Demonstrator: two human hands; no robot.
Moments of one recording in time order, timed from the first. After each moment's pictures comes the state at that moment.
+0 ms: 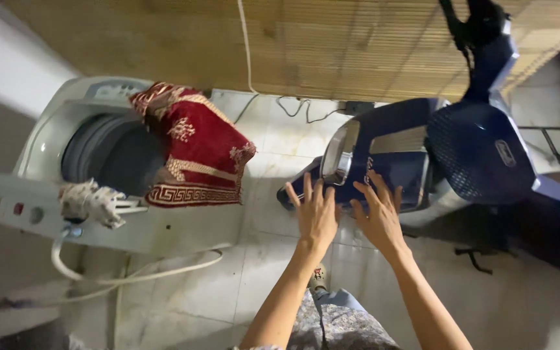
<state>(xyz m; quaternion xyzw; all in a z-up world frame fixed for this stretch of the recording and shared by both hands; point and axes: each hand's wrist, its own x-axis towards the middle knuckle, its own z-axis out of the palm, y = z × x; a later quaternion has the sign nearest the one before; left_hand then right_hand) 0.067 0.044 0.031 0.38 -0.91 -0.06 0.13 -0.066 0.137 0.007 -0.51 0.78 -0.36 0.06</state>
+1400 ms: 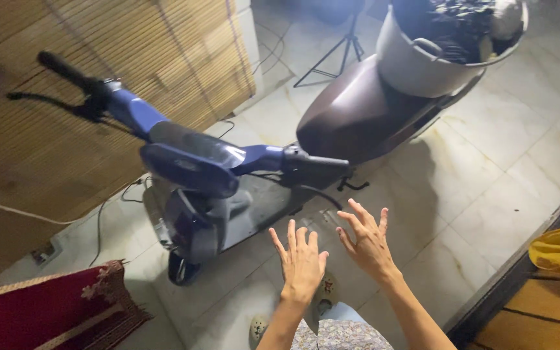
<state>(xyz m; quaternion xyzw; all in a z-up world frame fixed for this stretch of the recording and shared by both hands) -0.111 0.358 0.012 0.05 -0.99 -0.12 -0.06 -0.180 0.520 -0.038 -0.20 0.93 -0.32 0.01</state>
